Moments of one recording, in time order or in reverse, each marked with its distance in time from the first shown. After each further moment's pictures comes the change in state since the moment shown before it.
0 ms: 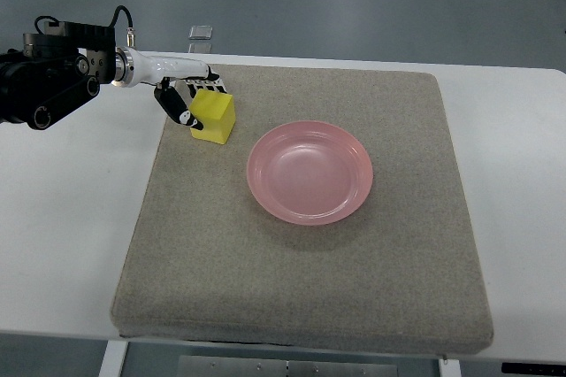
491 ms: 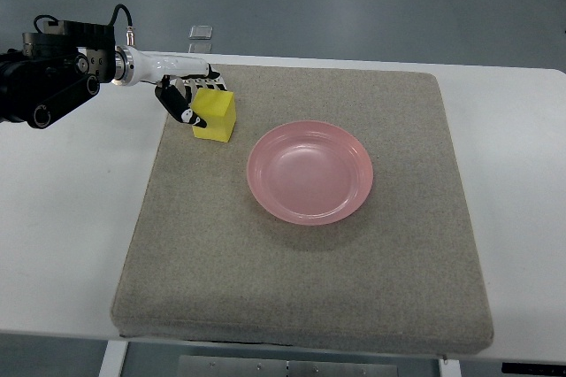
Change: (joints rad) left arm -0.001 0.000 -0.005 0.001 -0.016 0.001 0.000; right arm 0.000 0.000 0.001 0.000 0.000 0.000 0.000
